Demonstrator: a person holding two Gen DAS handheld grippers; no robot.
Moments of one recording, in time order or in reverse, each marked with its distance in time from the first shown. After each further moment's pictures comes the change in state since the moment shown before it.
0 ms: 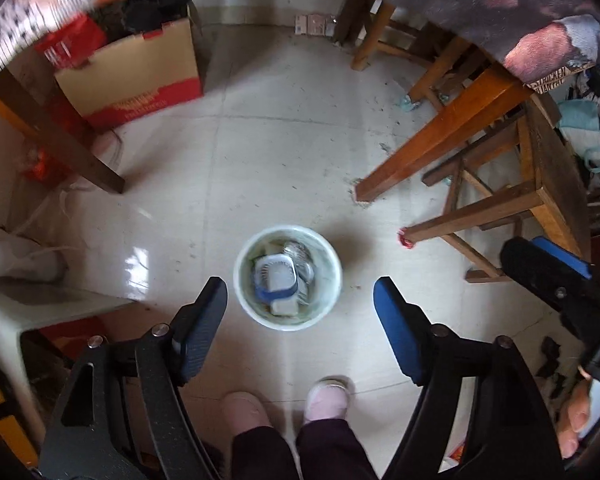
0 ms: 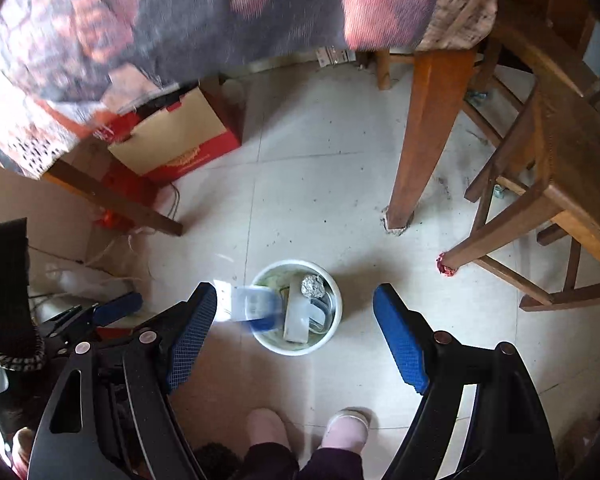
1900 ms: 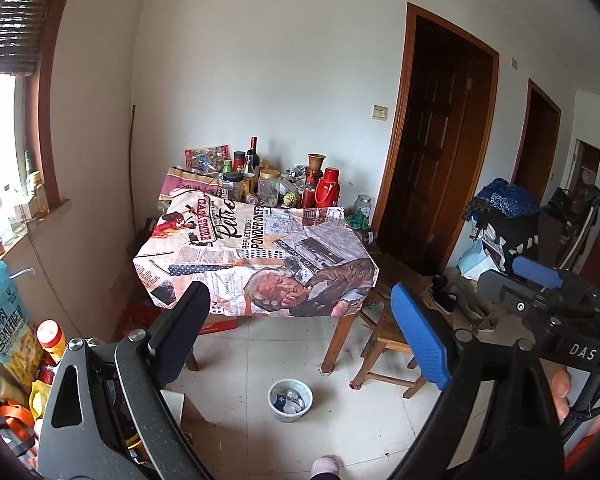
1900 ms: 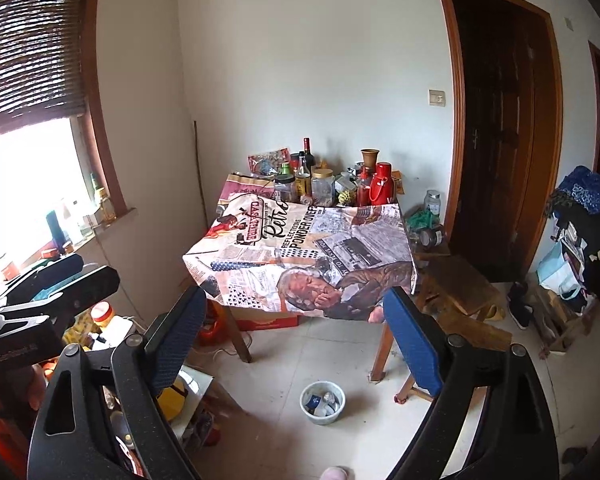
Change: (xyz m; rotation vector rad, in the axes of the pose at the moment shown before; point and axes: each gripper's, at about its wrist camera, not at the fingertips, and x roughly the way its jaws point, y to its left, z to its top) left arm -0.670 -0.013 -0.242 0.115 -0.859 -0.054; right arm -0.552 0.182 -0.171 -0.286 -0.717 0.003
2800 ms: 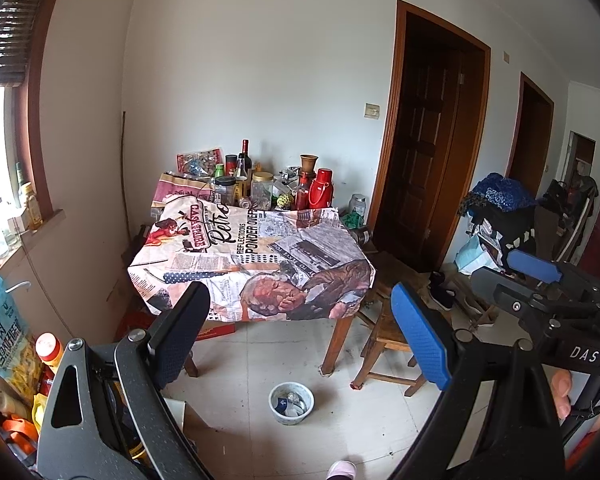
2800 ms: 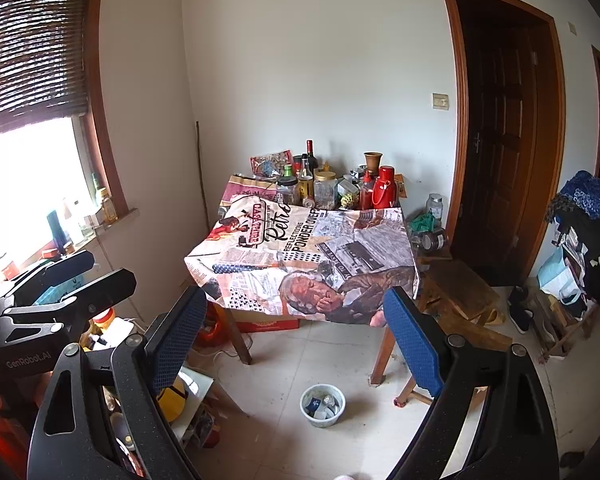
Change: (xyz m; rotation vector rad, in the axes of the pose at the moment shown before) left arm 0.001 -0.008 0.003 0.032 -0.008 -0.015; right arm -0.004 0.006 0.003 -0.009 -0.011 0.006
